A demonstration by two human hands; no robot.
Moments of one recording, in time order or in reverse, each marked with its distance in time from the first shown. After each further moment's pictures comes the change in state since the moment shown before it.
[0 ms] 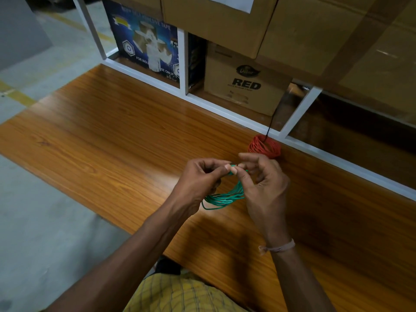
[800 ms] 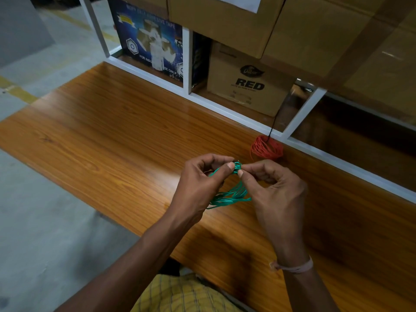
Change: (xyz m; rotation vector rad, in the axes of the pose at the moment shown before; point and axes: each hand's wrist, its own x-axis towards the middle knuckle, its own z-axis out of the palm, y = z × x) left_hand -0.028 0.007 -0.002 0.047 0.095 0.207; right_hand -0.013 -0.031 -0.016 -0.011 -0.025 0.113
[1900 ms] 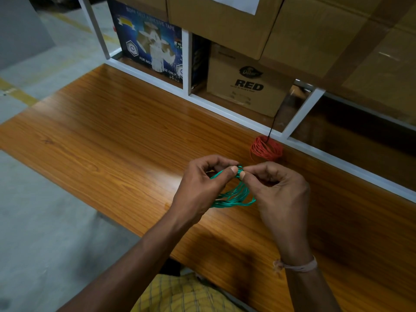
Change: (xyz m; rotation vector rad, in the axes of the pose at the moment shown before) left_hand -0.007 0.014 0.000 0.125 -0.067 0.029; right_hand -0.001 -0.010 -0.010 0.053 -0.018 0.128
